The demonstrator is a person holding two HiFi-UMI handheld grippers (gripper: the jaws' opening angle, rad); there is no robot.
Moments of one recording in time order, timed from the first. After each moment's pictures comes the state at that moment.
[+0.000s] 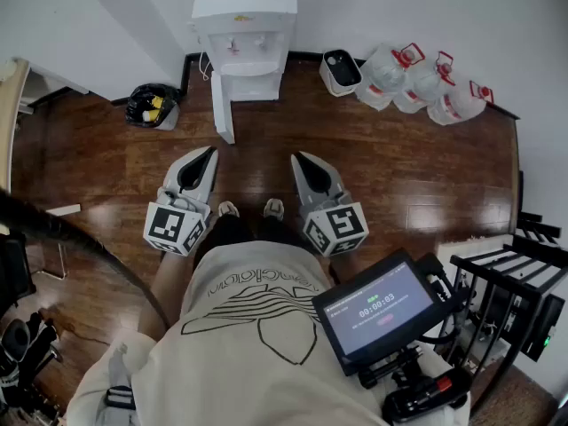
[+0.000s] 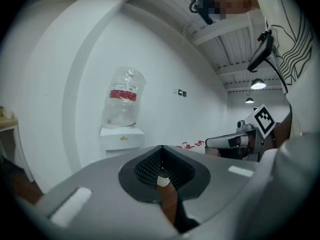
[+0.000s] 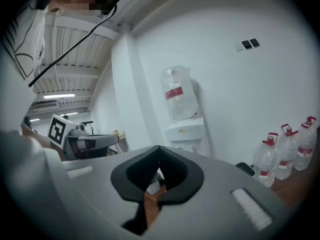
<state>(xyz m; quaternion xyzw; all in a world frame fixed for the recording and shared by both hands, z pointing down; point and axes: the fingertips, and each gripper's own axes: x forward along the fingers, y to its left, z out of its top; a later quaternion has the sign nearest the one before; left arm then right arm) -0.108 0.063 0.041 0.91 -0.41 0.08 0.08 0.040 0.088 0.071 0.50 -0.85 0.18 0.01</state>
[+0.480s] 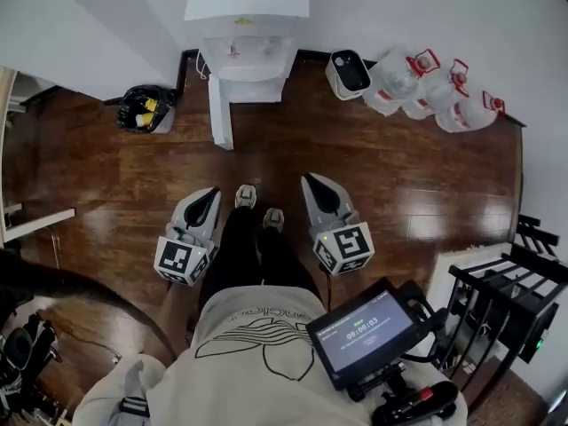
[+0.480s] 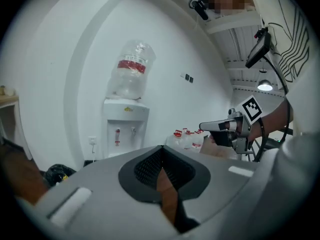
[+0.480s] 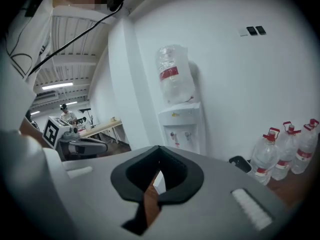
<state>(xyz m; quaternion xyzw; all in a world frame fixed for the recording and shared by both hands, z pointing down) -0.118 0.048 0.159 0.90 -0.40 0.12 0.15 0.057 0.038 0.150 0.50 -0.84 0.20 0.08</state>
